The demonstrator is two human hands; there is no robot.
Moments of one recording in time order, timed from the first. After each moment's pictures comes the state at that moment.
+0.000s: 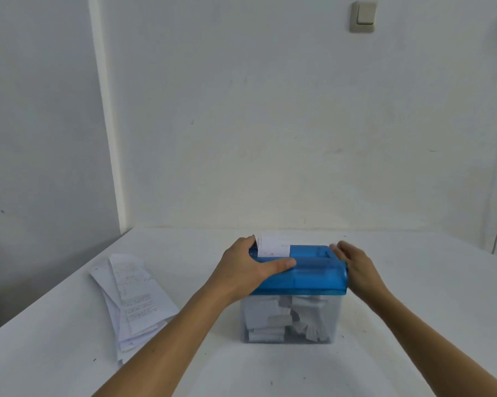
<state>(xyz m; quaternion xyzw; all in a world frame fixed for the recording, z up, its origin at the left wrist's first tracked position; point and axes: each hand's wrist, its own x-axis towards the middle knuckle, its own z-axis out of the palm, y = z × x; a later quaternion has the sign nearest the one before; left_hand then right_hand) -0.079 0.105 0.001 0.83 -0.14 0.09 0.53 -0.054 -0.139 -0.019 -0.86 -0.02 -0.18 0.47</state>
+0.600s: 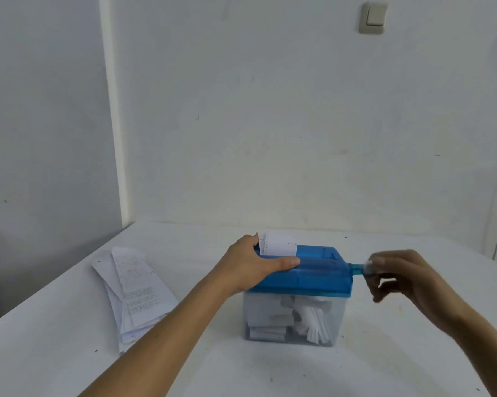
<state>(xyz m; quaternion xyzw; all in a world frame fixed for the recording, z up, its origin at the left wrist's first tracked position) -0.084 0.106 0.011 0.83 -0.16 0.05 0.53 -0.143 -0.171 0.029 -0.79 -0.18 -0.11 0.58</state>
